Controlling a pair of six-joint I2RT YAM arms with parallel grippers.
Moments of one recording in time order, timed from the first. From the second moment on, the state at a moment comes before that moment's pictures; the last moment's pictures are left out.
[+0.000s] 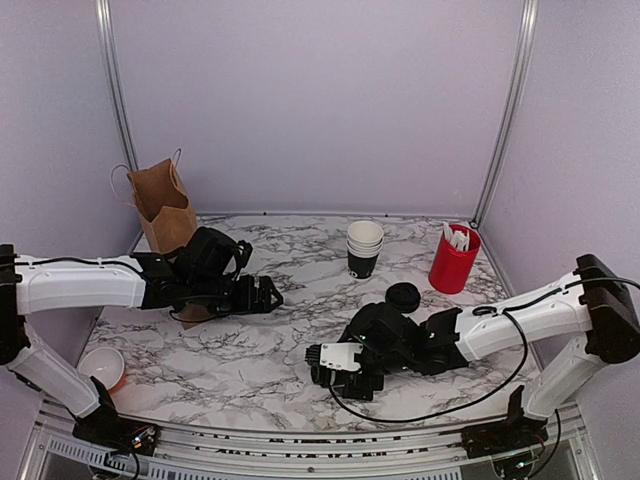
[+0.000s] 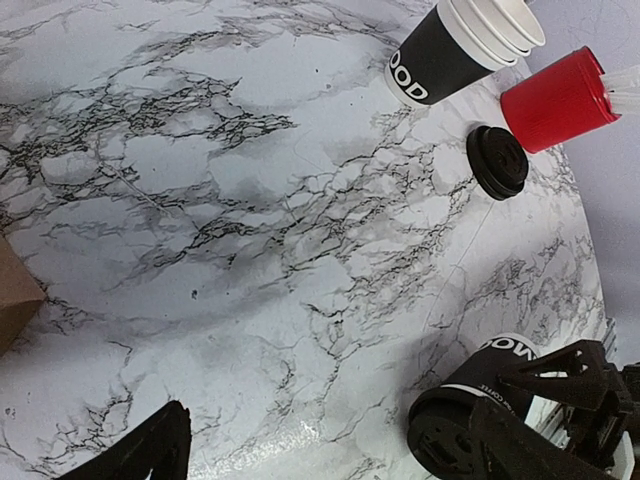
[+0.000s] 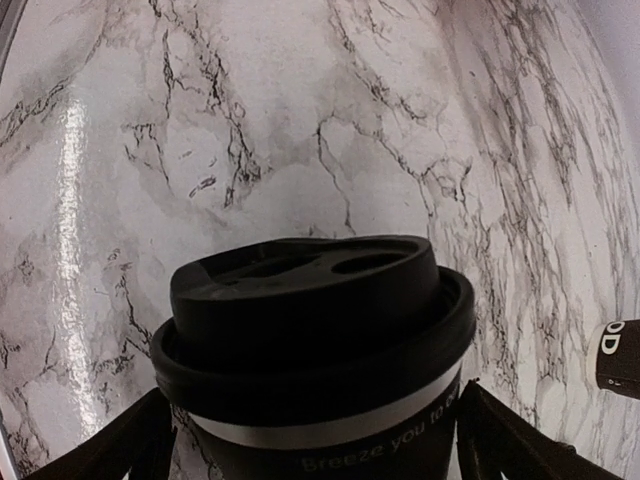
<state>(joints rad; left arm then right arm) -0.82 1.45 0.92 -0.26 0.02 -0.70 1.18 1.52 0.79 -0.16 0.13 -0.44</state>
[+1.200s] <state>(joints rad) -0.73 1.44 0.84 0.05 0.41 -0.91 1.10 1.64 0.58 0.92 0.14 -0.07</state>
